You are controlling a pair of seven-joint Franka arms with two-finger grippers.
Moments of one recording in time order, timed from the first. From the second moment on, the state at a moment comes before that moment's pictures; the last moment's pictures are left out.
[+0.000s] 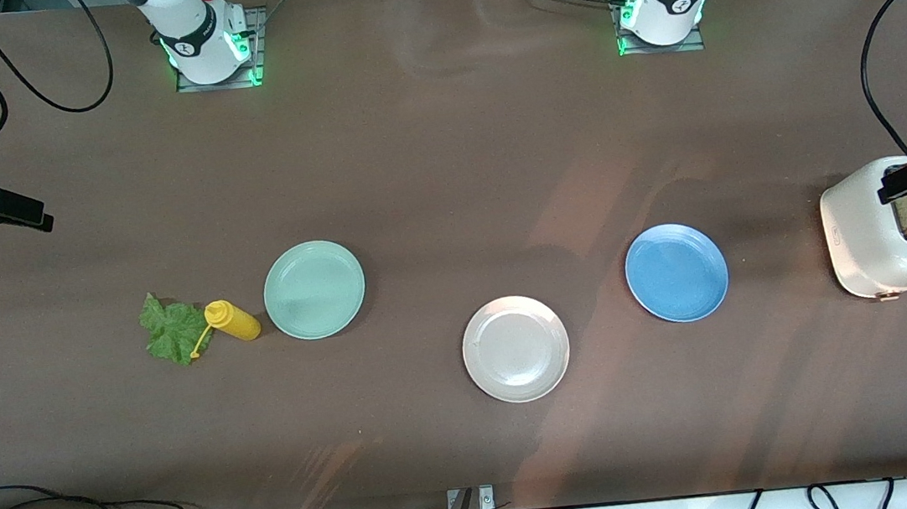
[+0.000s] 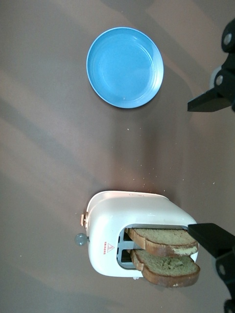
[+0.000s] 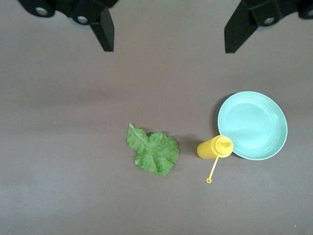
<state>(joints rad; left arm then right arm) 0.54 0.31 -0.47 -1.43 0.19 1.62 0.02 0.05 0.14 -0.09 -1.48 0.02 1.52 0.03</state>
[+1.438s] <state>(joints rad) 0.55 0.31 -0.47 -1.44 0.19 1.59 0.02 0.05 0.14 -0.09 -1.48 0.02 1.52 0.03</state>
